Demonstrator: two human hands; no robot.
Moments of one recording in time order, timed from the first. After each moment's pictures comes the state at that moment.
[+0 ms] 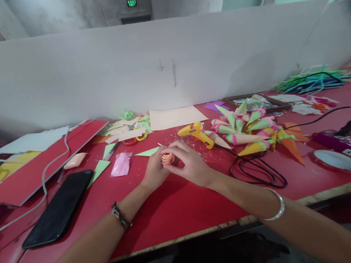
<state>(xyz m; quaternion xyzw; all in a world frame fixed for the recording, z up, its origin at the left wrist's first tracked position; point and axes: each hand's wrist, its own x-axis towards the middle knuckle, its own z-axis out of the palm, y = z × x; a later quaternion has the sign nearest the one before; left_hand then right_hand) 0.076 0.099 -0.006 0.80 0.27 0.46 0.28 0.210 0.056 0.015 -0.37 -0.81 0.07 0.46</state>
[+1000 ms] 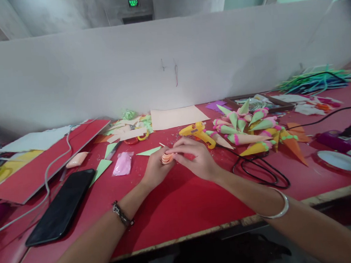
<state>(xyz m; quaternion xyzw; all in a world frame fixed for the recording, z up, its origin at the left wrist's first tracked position) 0.072 0.102 -0.005 0.81 0.28 0.43 0.29 0.218 0.059 0.023 -0.32 -0.77 0.12 0.53</state>
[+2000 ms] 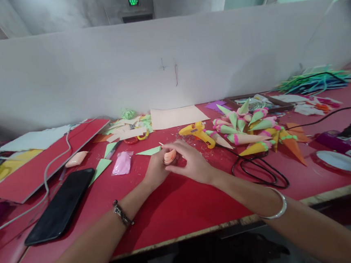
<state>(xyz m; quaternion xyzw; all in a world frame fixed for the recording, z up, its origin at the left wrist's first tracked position) 0.076 0.097 0.001 0.82 0.29 0.40 0.30 0.214 0.059 0.015 -0.37 -0.80 0.14 0.45</state>
